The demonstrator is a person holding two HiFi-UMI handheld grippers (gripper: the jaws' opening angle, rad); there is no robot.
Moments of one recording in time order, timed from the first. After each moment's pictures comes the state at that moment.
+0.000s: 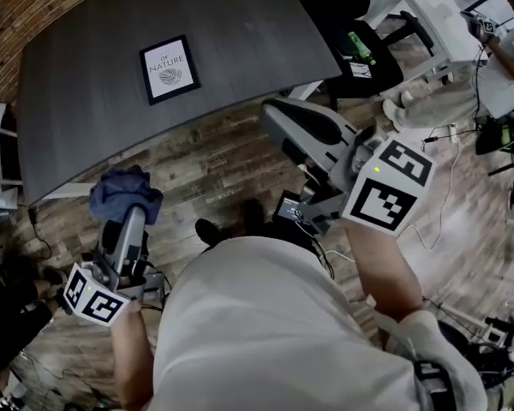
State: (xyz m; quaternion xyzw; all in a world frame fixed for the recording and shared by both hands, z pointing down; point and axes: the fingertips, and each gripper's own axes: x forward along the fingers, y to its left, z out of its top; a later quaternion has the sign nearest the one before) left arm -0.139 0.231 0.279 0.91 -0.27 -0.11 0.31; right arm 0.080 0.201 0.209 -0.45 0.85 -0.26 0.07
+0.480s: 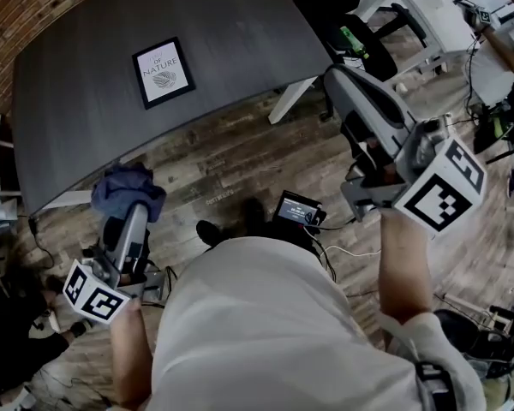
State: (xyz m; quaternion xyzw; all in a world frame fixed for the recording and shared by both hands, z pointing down) left arm -0.132 0.225 0.280 0.91 -0.23 -0.10 0.32; right arm 0.144 0.214 0.152 -0.53 0.83 -0.17 0.07
